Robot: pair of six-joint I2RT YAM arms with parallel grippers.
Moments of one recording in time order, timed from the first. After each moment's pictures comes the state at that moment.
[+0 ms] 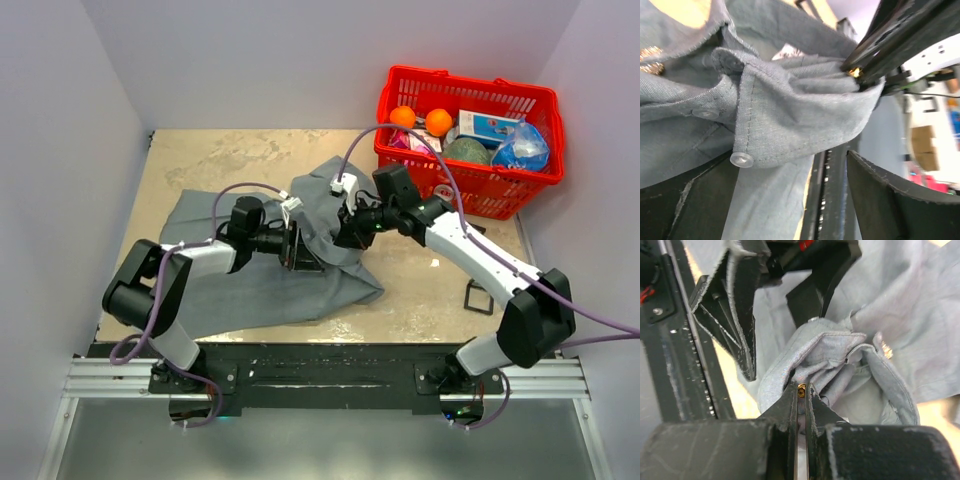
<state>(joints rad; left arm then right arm) -0.41 1.63 0.73 0.39 1.07 -0.41 0.56 1.48 1.22 -0.54 -0.63 -0.25</state>
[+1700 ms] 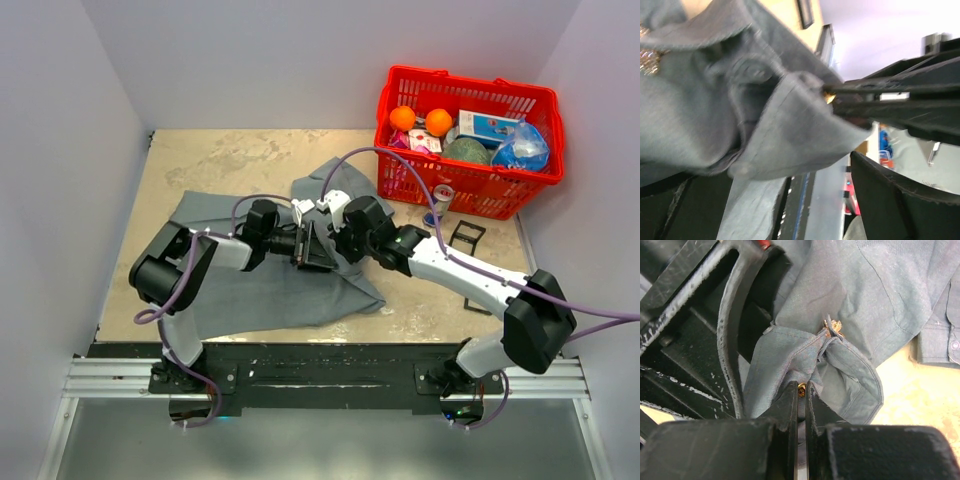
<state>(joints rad) -0.46 1.84 0.79 0.57 1.09 -0.81 0.78 1.44 1.05 -0.34 0.04 -0.02</state>
